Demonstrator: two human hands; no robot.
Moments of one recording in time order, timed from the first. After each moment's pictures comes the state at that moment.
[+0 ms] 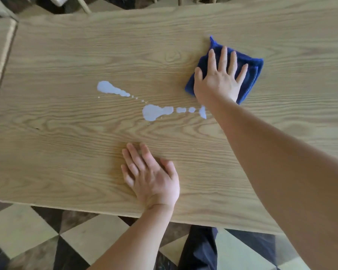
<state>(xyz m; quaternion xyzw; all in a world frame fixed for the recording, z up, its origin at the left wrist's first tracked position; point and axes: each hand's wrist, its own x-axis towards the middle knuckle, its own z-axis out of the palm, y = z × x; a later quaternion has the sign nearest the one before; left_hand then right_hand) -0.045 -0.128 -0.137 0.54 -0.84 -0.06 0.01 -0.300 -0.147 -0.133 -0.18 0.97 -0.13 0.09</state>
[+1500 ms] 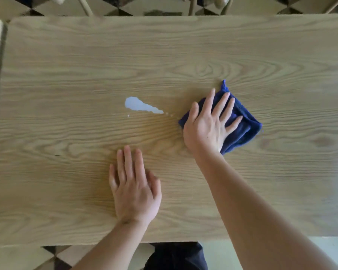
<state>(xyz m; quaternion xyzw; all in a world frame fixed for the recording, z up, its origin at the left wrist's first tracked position) 0.029 -0.290 -0.127 0.36 -0.93 -0.08 -0.06 -0.175 -0.235 -0.130 -0.01 0.99 -0.13 0.09</state>
